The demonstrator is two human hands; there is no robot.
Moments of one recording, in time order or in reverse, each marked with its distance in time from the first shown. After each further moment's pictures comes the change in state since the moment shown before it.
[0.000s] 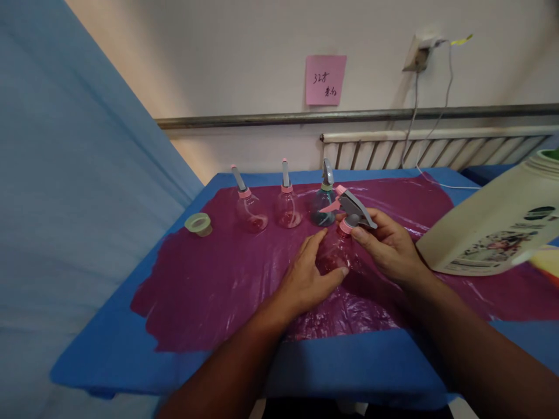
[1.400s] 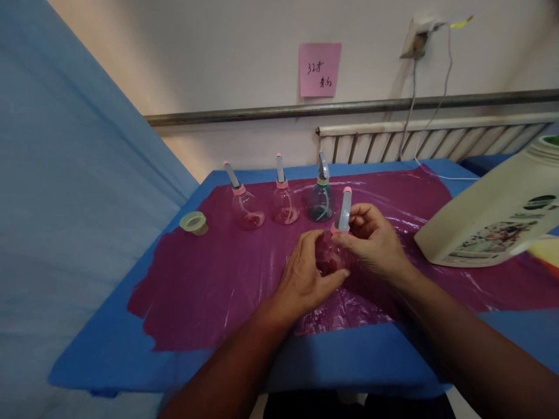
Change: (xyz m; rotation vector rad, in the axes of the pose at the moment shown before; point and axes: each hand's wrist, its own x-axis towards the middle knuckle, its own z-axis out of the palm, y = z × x) left_hand -0.005 0.005 0.000 0.151 0.026 0.069; right_hand 0.002 0.010 0.020 0.140 0.081 0.091
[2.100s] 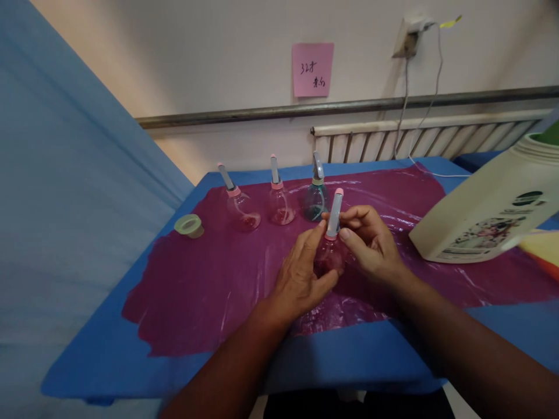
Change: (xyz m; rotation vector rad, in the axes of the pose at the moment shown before) left_hand -0.001 -0.013 -0.003 0.065 -0.026 0.284; right_hand -0.014 -0.007 -0.002 -0.117 -0.053 -0.105
